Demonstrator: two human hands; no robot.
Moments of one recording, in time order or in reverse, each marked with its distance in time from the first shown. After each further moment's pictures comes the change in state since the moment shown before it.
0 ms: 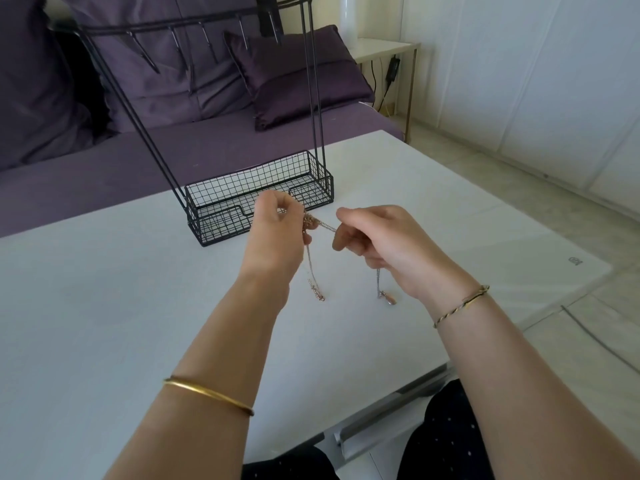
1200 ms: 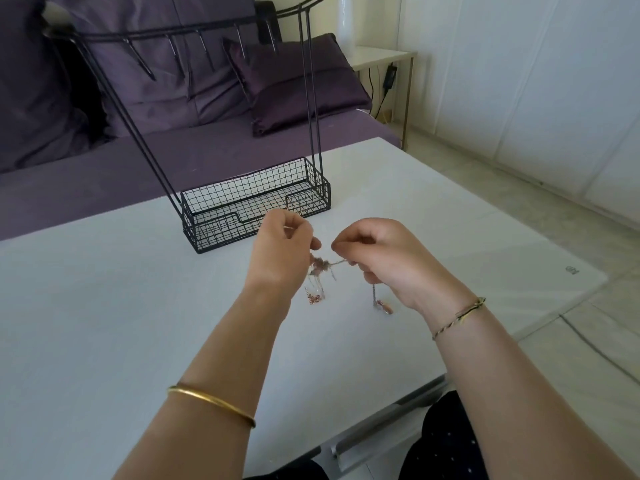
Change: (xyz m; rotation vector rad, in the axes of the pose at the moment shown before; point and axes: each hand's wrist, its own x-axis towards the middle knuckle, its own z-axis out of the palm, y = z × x) left_hand 0.006 -0.010 0.006 0.143 -0.033 0.039; right_hand 0.002 0.008 0.001 -0.066 0.046 0.014
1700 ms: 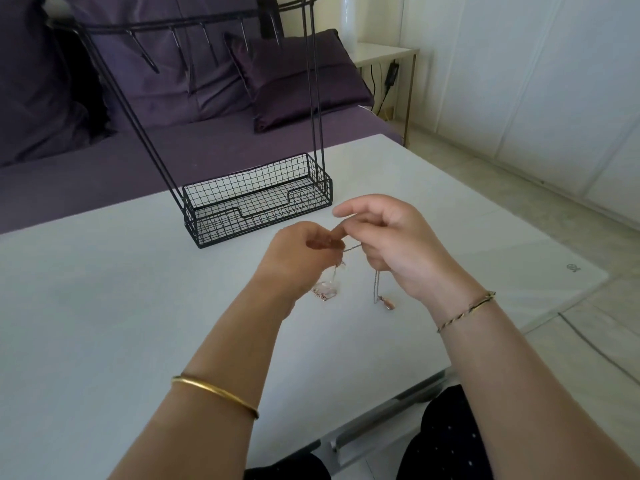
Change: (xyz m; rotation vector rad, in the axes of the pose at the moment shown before) left_hand -0.005 -0.001 -0.001 0.094 -0.279 -0.028; right_hand -0.002 -0.006 -0.004 0.201 0.013 -0.119
